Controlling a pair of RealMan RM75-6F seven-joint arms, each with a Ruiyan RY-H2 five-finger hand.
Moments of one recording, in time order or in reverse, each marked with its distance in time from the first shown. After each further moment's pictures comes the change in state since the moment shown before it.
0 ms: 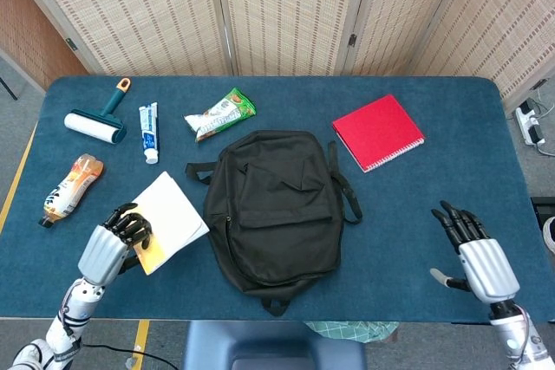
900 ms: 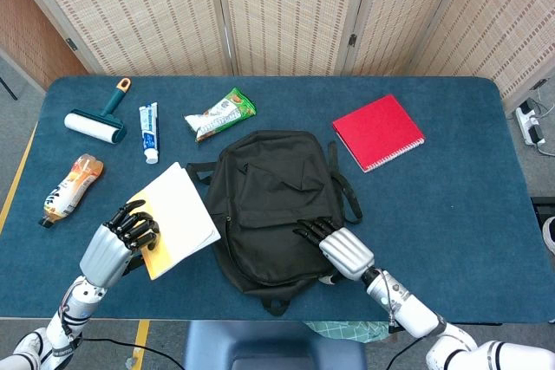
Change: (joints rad) left arm -0.051 0.073 0.000 -0.139 0.071 0.052 0.096; right arm 0.394 -0.336 0.075 0.037 0.093 -0.497 -0.147
